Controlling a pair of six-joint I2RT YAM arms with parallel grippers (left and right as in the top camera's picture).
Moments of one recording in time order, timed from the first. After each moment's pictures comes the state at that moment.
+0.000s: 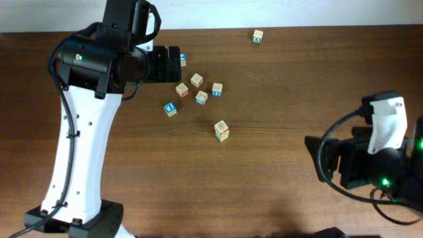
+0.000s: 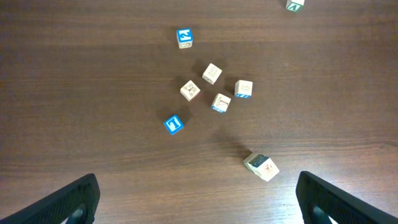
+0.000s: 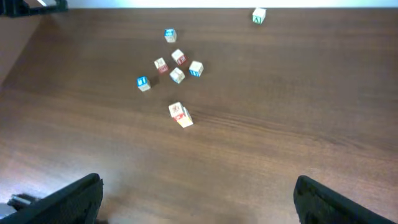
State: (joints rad) left arm -0.29 1.77 2.28 -1.48 -0.03 -0.25; right arm 0.26 1.08 1.93 -1.57 -0.13 0.18
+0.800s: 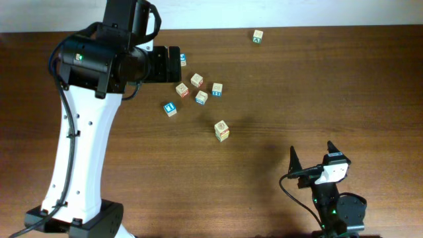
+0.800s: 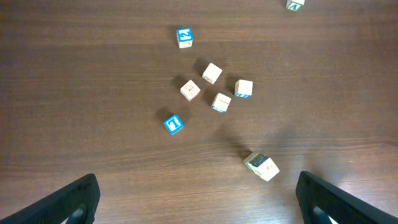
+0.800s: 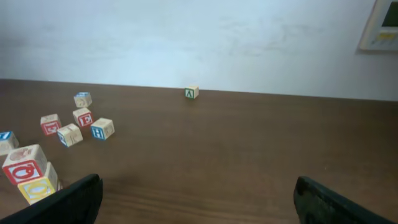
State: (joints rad) left arm -0.29 1.77 2.27 -1.48 -0.03 -0.25; right arm 0.04 0.01 0.02 -0.07 -0.08 0.00
